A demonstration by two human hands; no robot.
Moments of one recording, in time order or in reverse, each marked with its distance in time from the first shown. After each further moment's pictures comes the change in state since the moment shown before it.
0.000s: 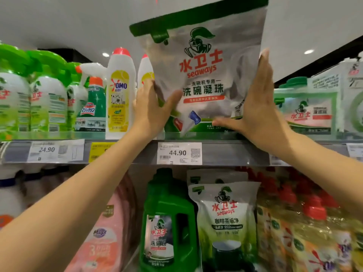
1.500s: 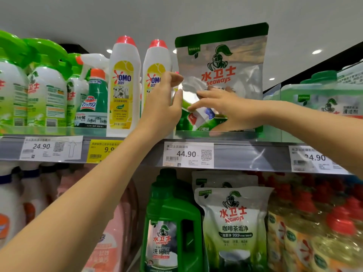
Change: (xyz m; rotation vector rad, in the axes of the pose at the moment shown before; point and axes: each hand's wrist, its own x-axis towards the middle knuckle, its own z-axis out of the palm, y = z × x) left_hand -0.002 -0.005 0.004 -0.045 -0.105 0.174; right_hand 0.055 0.002 0.042 -0.081 -0.852 -0.223
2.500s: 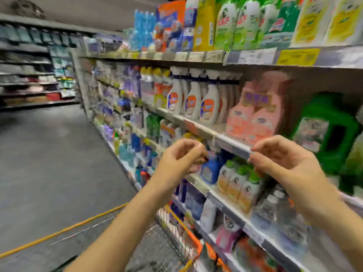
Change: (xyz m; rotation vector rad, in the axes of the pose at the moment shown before) left_hand -0.357 0.196 -0.218 -0.152 0.266 -1.028; right_hand -0.207 -0.316 0.076 1.748 0.130 -0.179
